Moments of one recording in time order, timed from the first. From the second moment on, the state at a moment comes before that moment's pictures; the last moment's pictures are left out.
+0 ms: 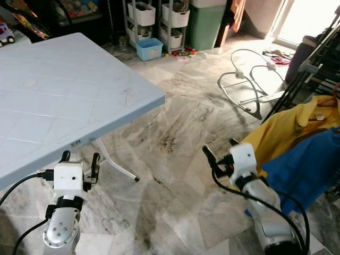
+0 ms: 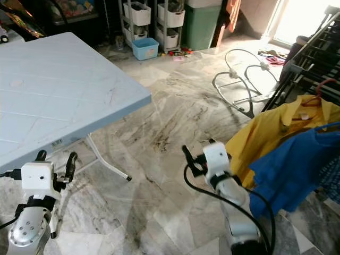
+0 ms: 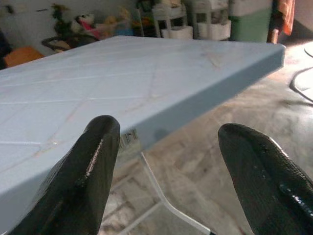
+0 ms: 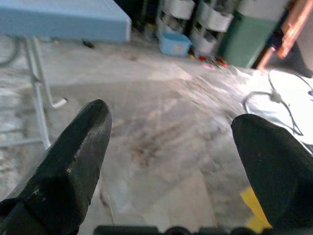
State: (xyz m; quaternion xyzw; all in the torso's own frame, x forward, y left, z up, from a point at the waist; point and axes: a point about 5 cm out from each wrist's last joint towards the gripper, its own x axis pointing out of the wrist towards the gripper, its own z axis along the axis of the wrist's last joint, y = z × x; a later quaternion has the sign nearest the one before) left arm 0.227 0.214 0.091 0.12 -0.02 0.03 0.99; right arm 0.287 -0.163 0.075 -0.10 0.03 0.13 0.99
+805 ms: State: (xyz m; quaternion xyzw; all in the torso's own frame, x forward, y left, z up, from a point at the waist) left arm 0.225 0.202 0.070 0.01 0.06 0.03 1.00; right arm 0.288 -0.169 0.088 -0.05 0.02 -0.02 1.00
